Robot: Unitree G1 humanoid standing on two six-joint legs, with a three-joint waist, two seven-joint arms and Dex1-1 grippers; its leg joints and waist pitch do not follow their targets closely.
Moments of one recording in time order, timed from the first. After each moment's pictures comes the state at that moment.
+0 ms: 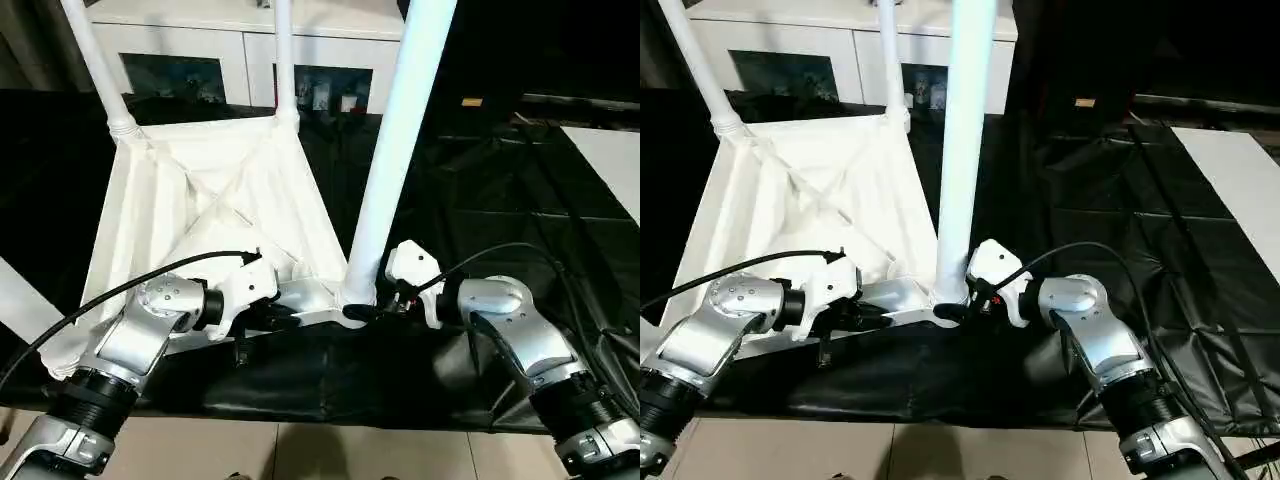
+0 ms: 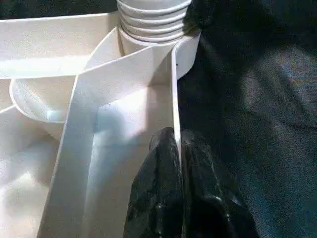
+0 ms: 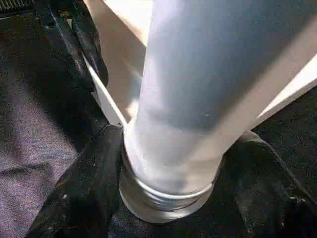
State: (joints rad) left arm -0.42 0.50 -0.29 0.29 -0.01 0.17 -1.15; right arm -0.43 -0.40 0.30 0.33 0.10 0.10 0.95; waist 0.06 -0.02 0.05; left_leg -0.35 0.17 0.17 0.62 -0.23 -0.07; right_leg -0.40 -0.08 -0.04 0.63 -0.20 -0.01
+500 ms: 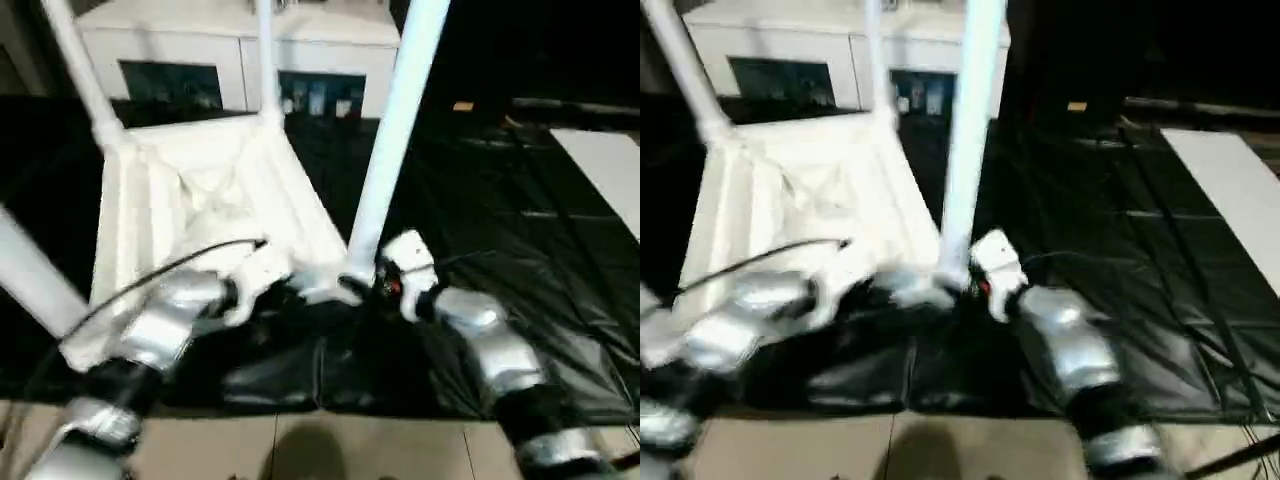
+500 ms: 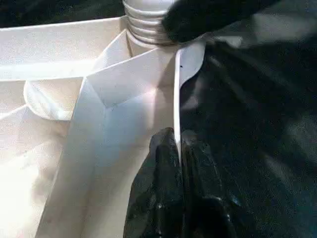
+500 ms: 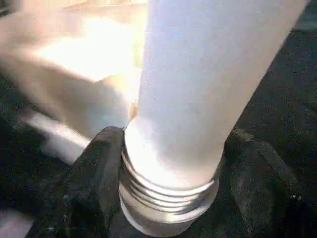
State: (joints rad) left arm -0.51 0.35 -0.28 0.45 0.06 0.21 -0.92; right arm -0.41 -0.14 0.16 0.50 0.06 0.05 0.48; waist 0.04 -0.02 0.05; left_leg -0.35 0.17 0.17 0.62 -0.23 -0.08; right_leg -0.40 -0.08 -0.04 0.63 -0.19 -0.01
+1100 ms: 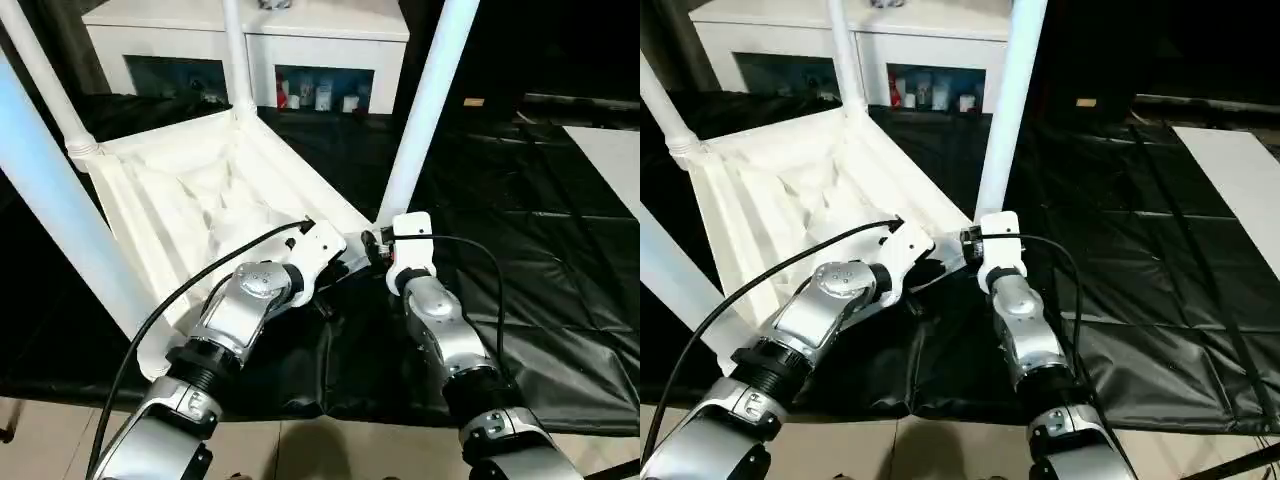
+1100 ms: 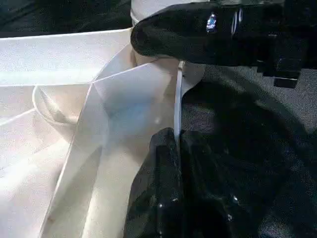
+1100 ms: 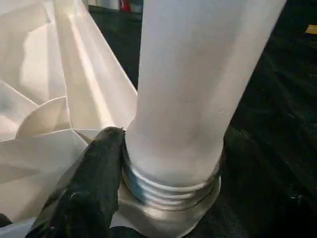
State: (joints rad) left arm -0.61 0.11 -0.27 0.55 0.11 0.29 -0.60; right arm -0.51 0.02 0.04 0.68 -0.01 -0.03 0.03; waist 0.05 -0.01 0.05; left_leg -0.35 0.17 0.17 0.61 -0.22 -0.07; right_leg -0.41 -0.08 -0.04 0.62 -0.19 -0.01
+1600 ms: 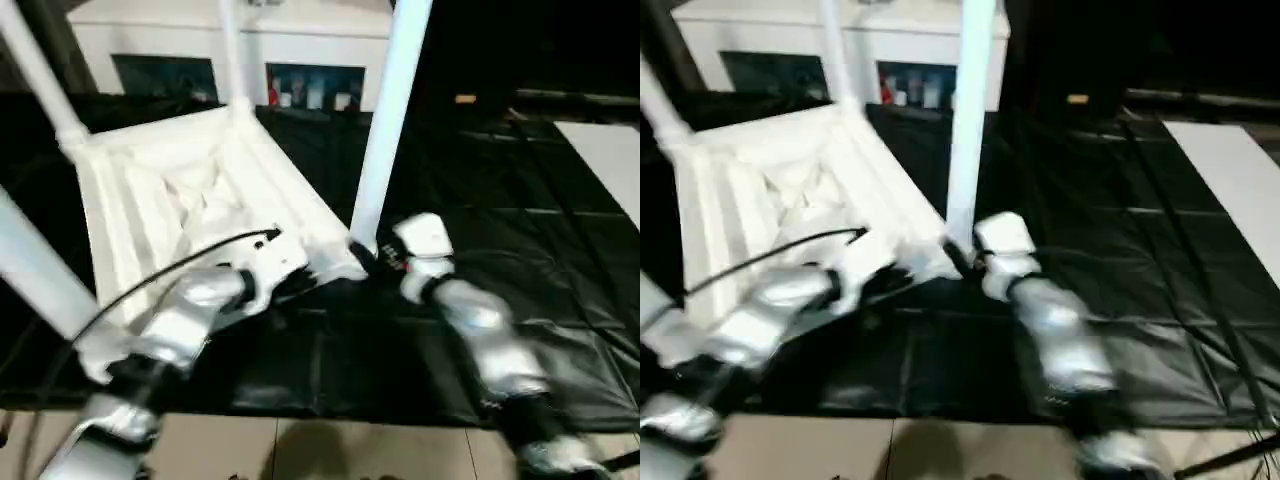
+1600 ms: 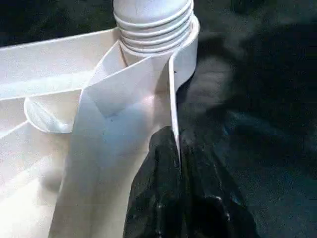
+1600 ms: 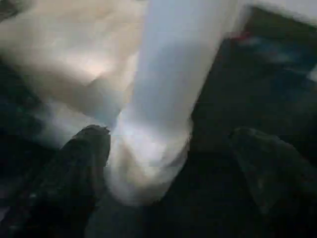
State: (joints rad) left arm -0.47 0.43 -0.27 0.39 0.03 0.13 -0.97; right arm -0.29 -0.34 0.18 0.29 0.09 -0.02 0.69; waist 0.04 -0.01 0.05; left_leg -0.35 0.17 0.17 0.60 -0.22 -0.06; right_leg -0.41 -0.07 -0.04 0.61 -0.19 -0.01
